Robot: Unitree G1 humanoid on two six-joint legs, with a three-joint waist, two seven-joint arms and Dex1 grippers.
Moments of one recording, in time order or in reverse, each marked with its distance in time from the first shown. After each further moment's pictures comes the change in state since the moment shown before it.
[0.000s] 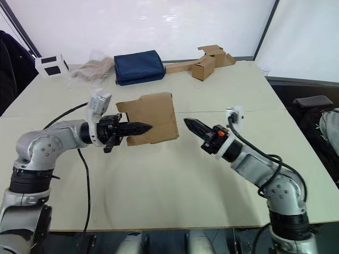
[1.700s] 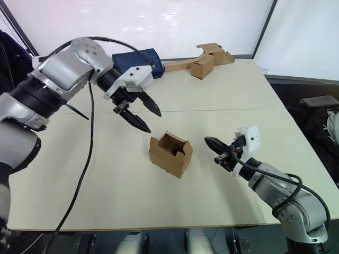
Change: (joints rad) left arm -0.748 0.108 -0.736 0.600 0.228 -0.623 -0.527; right arm 0.203 -0.039 -0.033 -0.113 -0.396 -0.047 0.093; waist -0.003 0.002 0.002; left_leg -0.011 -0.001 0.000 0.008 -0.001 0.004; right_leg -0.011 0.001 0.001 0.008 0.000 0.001
